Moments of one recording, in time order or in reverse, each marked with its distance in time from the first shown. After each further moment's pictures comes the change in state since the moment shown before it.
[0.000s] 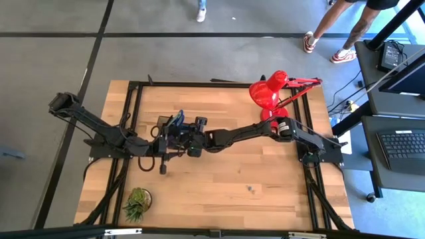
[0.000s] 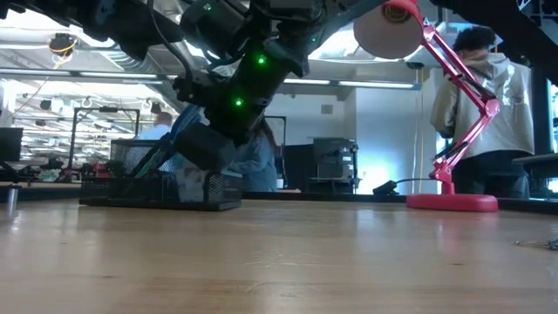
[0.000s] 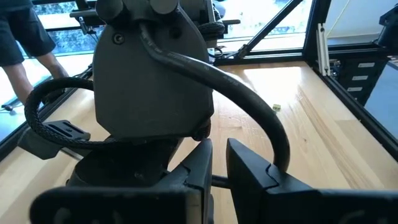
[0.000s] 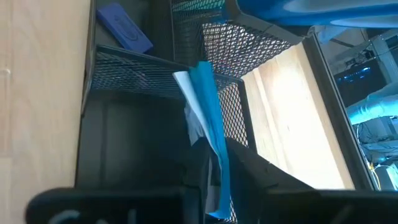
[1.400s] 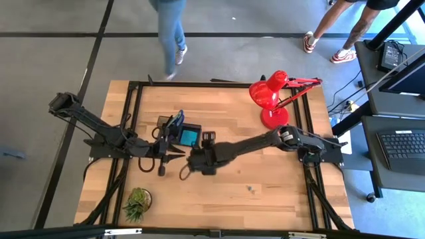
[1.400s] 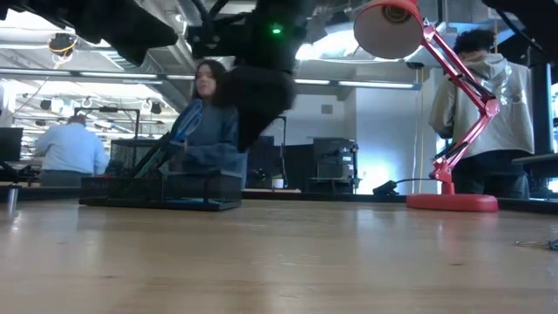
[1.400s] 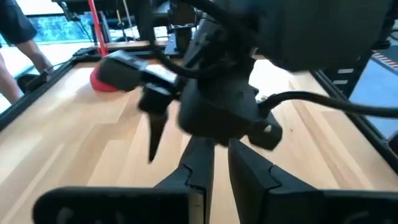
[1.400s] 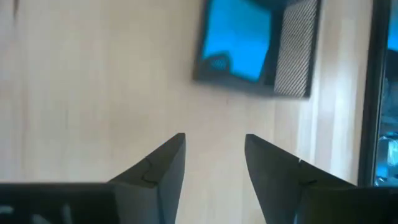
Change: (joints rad) left arm -0.001 0.001 0.002 -0.036 0.047 -0.046; right arm 0.163 -0.012 0.251 -0.704 -0.075 0.199
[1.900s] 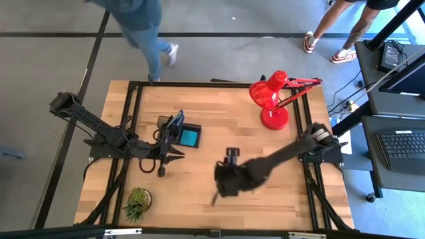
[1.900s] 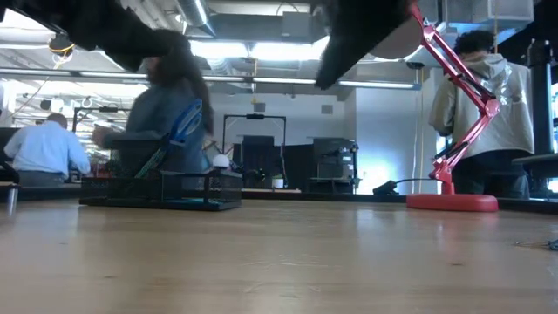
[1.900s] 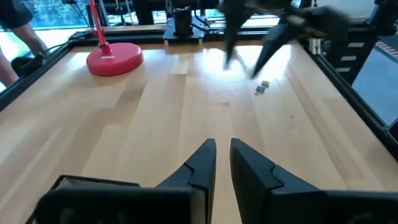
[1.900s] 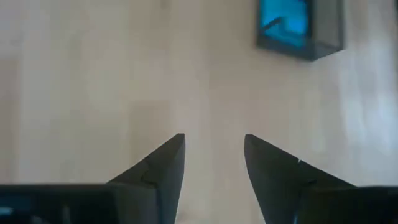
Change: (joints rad) left arm -0.015 0.012 0.000 -0.047 0.001 -0.045; right arm 0.238 -0.348 -0.392 0.080 -0.033 0.284
